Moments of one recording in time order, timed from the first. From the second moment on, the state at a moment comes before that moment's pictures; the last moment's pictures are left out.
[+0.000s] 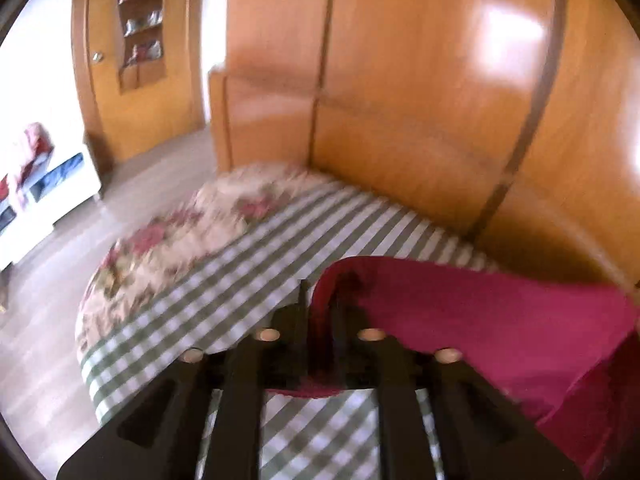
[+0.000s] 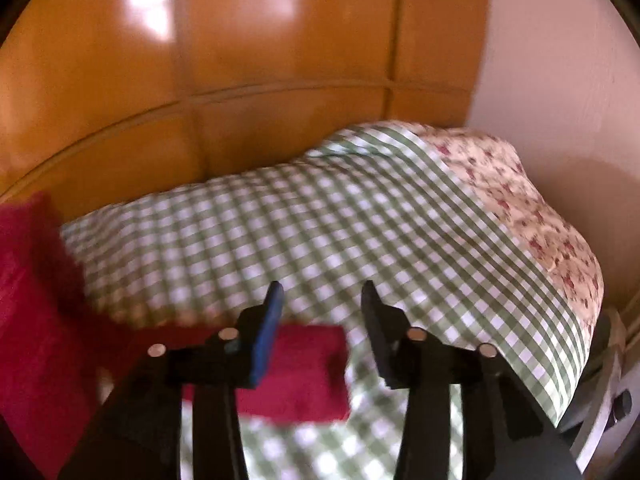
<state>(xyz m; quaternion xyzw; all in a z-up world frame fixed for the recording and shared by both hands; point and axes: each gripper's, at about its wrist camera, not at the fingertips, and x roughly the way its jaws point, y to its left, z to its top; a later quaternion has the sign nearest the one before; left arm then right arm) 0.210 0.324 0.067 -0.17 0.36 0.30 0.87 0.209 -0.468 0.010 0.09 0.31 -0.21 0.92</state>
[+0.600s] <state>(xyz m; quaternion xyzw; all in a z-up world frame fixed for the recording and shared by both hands) 0.096 0.097 -0.047 -0.18 0.46 -0.12 0.86 0.188 -0.342 -0.089 0.13 0.44 0.01 0.89</state>
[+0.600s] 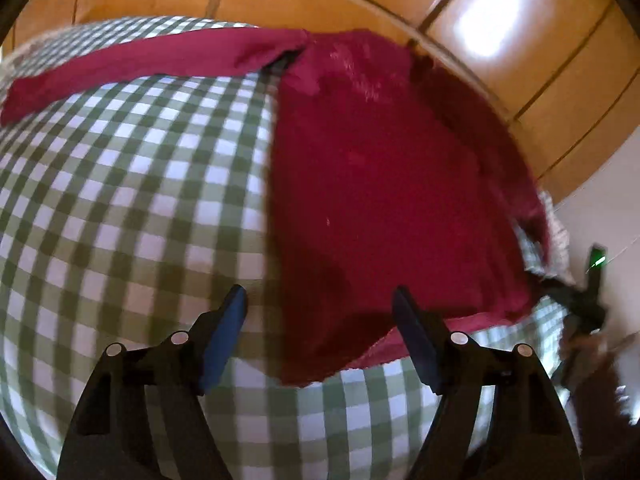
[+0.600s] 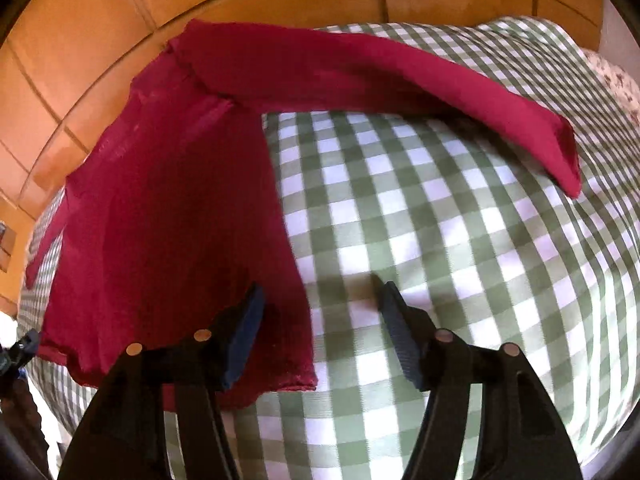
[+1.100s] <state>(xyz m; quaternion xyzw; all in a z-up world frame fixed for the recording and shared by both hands) 0.050 0.103 -0.007 -0.18 0.44 -0.14 0.87 0.080 -0.348 -0.022 0.11 0.36 0.09 0.92</state>
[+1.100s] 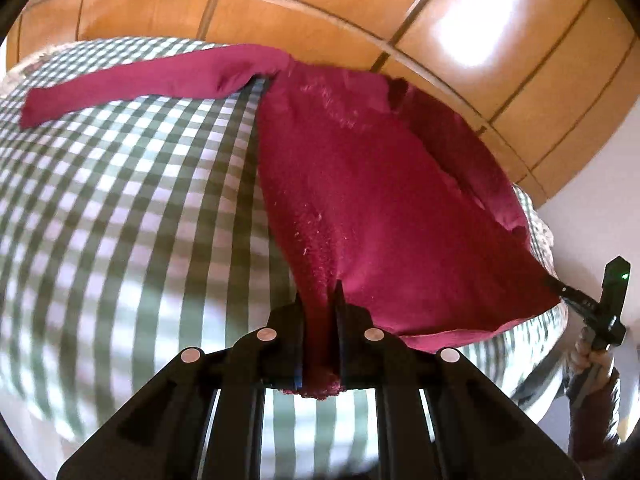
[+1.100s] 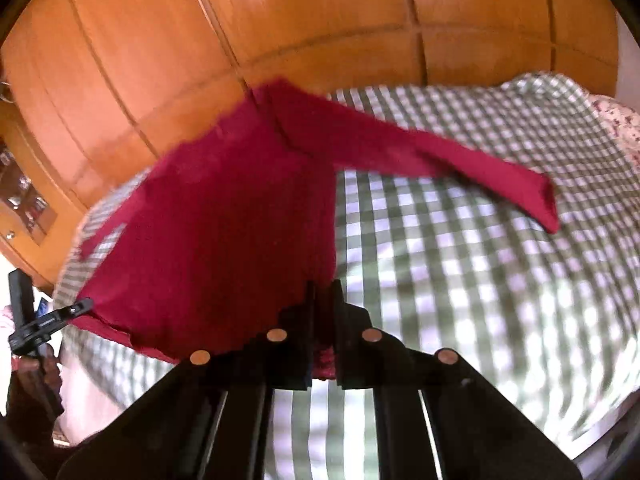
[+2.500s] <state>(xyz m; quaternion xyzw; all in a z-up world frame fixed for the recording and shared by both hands) 0.126 -0.024 -0.054 -0.04 0.43 -0.12 0.89 0.153 -0.443 -0.010 -0.09 0.34 -0.09 0.93</state>
